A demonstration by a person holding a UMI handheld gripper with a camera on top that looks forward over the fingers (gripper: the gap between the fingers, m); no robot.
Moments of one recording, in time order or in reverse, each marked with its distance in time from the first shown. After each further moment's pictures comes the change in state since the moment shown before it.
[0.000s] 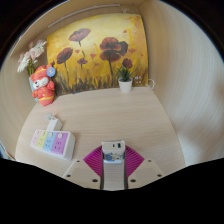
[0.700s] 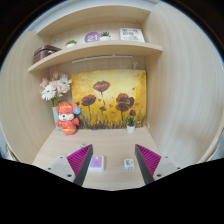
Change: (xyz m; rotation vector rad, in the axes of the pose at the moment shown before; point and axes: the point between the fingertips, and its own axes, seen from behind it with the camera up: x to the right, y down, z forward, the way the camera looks) arm -0.080 -0.093 -0.187 0.348 0.045 -0.044
